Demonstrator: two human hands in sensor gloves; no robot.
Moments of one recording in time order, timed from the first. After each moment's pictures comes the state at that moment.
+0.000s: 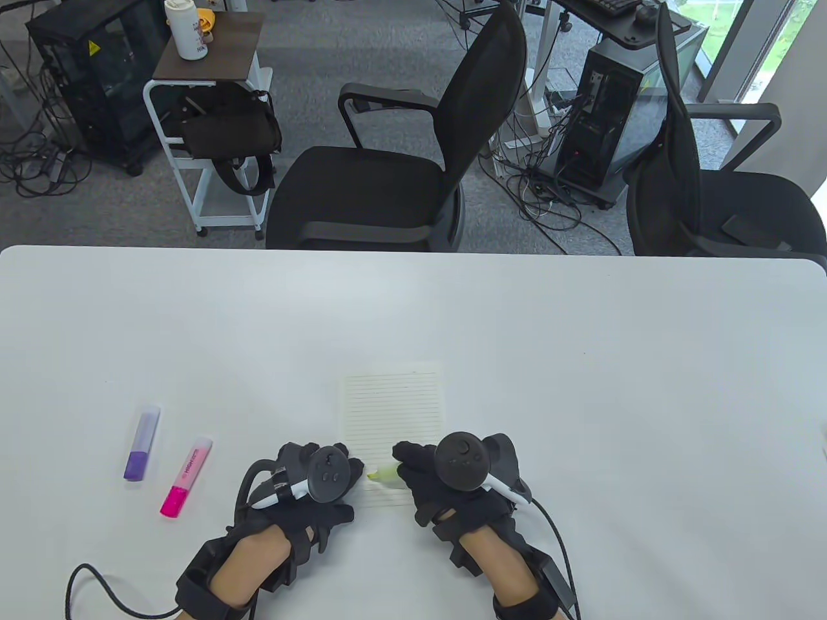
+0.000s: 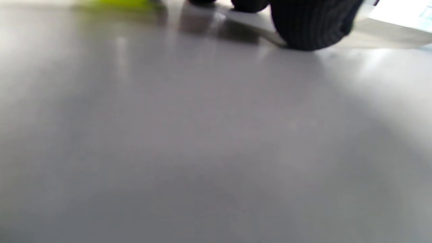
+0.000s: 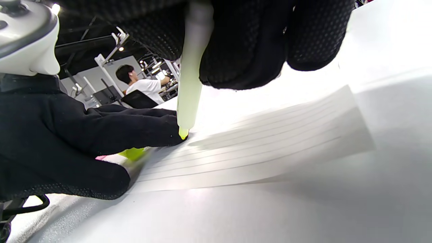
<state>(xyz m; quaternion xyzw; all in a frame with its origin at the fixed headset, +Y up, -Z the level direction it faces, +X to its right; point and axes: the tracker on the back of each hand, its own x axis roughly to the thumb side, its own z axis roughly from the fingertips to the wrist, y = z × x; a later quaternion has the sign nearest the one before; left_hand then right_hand) -0.171 -0.779 -0.290 -0.23 -0.18 0.04 0.96 0.059 -0.744 -0.297 0.22 0.08 0.94 0.24</state>
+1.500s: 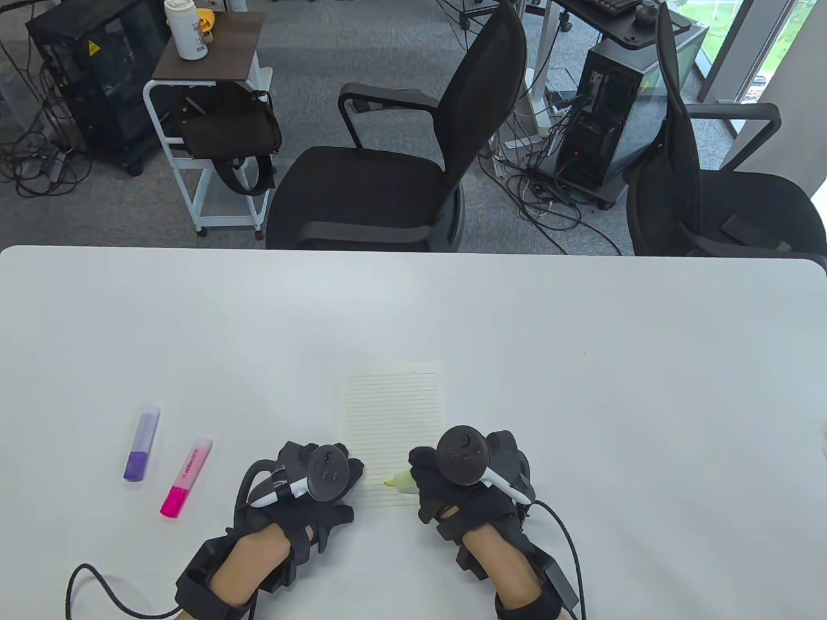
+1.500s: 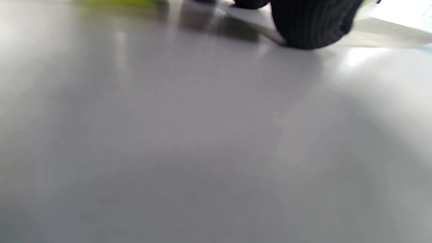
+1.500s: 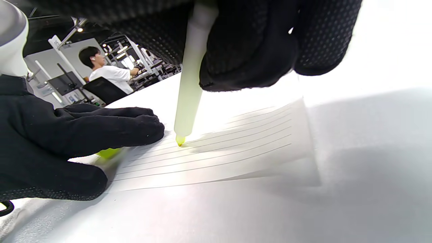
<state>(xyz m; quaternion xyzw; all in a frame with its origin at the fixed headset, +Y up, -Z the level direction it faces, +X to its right) -0.172 -0.779 -0.290 -0.24 -0.18 0.05 0.95 0.067 -0.734 -0.296 0.16 0.12 0.96 0.21</state>
